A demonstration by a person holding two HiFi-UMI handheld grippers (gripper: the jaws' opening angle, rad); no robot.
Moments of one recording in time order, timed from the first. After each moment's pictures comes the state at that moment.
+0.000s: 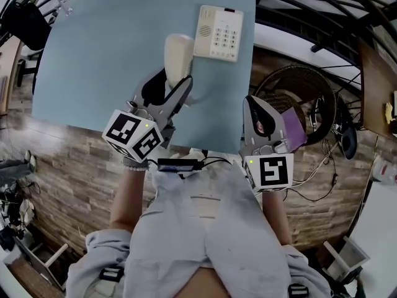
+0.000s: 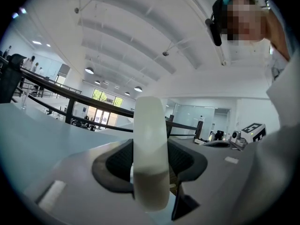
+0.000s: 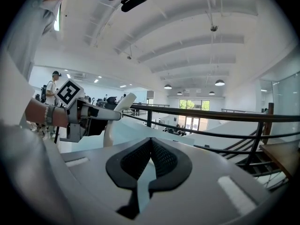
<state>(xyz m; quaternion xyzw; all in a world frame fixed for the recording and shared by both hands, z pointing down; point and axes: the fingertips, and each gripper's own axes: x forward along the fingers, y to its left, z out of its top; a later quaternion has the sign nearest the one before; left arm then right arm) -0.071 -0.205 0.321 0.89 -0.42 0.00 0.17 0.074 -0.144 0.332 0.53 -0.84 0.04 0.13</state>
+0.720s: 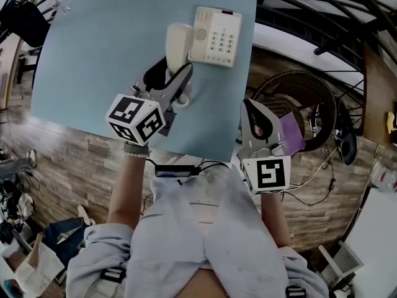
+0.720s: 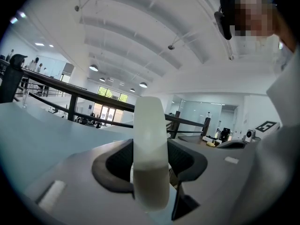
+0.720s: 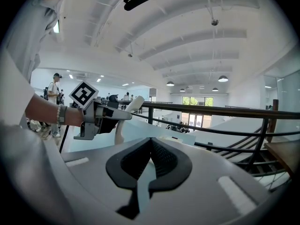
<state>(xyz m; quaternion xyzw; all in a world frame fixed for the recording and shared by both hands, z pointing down) -0.048 -0.268 0.351 0.88 -0.44 0.02 0.18 0.095 -0.174 0.353 0.51 -0.85 0.06 0.15</state>
